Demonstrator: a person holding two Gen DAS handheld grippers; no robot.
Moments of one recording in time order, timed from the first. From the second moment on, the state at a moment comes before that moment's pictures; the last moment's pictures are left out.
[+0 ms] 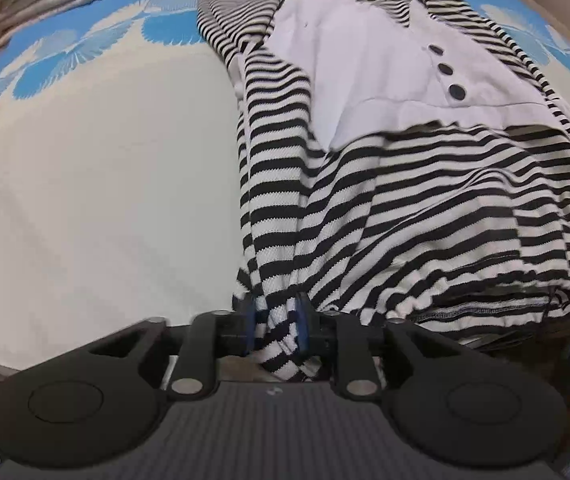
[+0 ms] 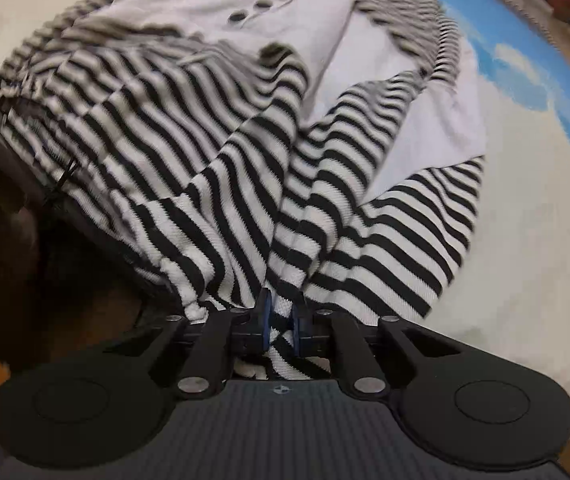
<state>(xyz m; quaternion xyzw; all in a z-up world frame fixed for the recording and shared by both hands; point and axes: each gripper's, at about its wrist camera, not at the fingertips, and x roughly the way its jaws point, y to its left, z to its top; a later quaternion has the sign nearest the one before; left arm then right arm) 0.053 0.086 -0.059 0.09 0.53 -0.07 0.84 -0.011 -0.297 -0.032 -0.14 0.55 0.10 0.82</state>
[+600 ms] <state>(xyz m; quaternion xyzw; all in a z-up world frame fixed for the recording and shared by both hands) 0.258 0.108 -0.036 -0.10 0.43 0.01 0.90 0.237 -0.341 0.056 -0.03 0.34 0.01 0.94</state>
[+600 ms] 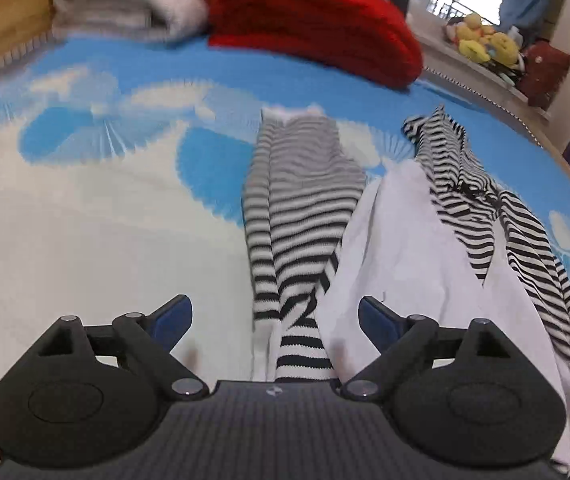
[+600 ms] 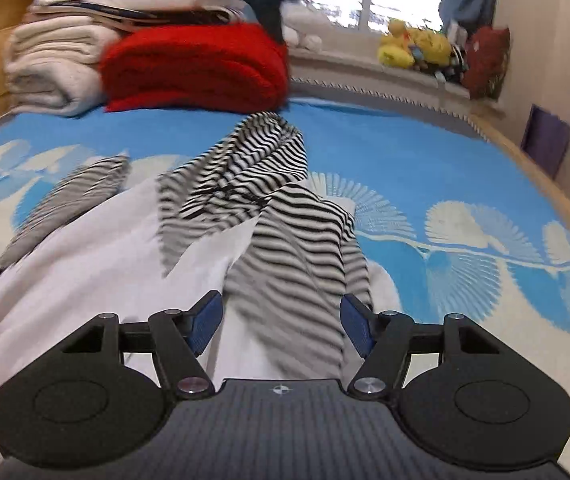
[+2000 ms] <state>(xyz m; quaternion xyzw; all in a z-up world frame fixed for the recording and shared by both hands) 0.308 0.063 -0.075 -0.03 0.47 0.03 0.88 0.495 -0.426 -0.059 0.21 0.39 0.02 0.90</state>
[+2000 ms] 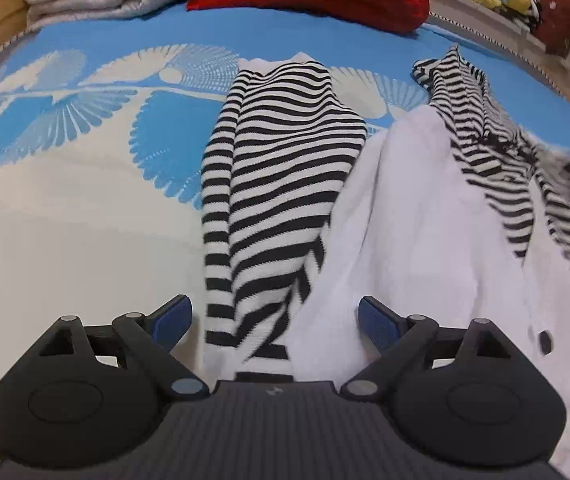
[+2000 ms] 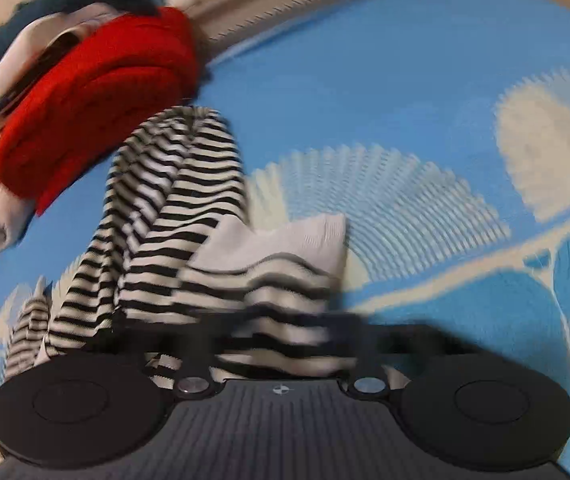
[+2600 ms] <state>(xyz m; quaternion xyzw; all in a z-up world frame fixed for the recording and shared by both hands) 0.303 0.059 -0.070 -0.02 0.46 0.04 0.89 0.230 -0.707 -0.049 0.19 0.28 -0.47 0.82</state>
